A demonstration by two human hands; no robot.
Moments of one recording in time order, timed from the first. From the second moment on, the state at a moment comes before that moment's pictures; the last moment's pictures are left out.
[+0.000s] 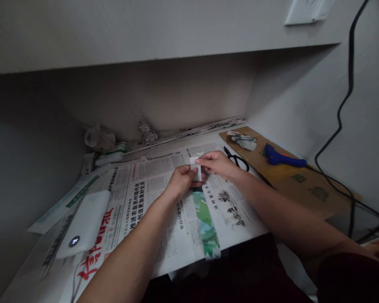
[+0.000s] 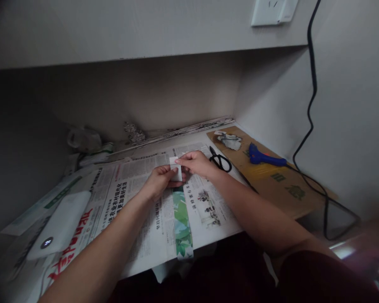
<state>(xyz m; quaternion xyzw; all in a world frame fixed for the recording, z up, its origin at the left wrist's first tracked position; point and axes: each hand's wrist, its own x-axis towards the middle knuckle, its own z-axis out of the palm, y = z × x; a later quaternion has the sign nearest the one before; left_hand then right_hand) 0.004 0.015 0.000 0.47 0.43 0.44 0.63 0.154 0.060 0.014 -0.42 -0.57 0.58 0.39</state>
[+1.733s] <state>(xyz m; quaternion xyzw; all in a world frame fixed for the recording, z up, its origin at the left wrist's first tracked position) 0.005 0.011 0.003 0.45 0.43 0.46 0.64 0.146 0.053 0.010 -0.40 -0.59 0.57 0.41</state>
